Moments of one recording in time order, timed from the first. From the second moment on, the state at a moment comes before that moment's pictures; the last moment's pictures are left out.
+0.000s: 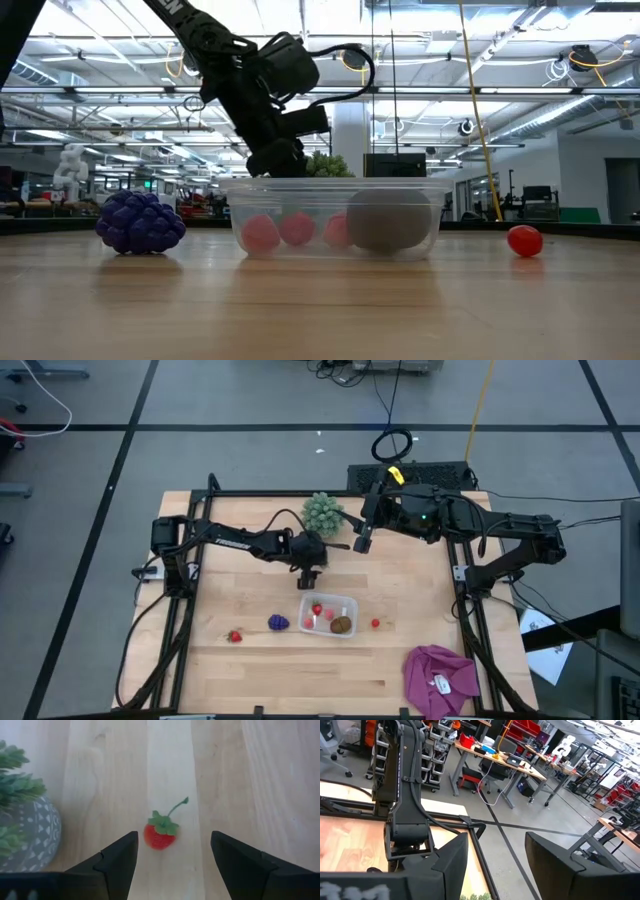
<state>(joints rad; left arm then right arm) 0.18 1.85 1.09 -0.18 0.00 0.27 -0.01 1.38 1.56 -0.38 0.41 -0.34</state>
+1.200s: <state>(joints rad) 0.18 2.04 1.31 -0.40 -0.02 0.28 -0.01 1.38 1.56 -0.41 0.41 -0.33</state>
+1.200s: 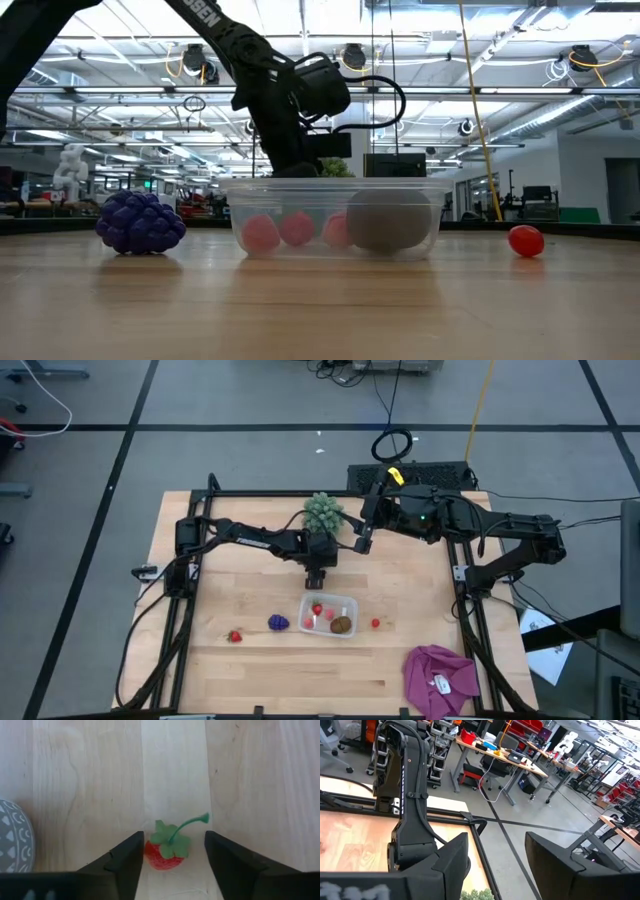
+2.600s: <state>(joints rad) -0.11 1.74 1.31 -0.58 -0.03 -0.05 -0.01 1.38 1.56 -0.40 0.41 -0.31</state>
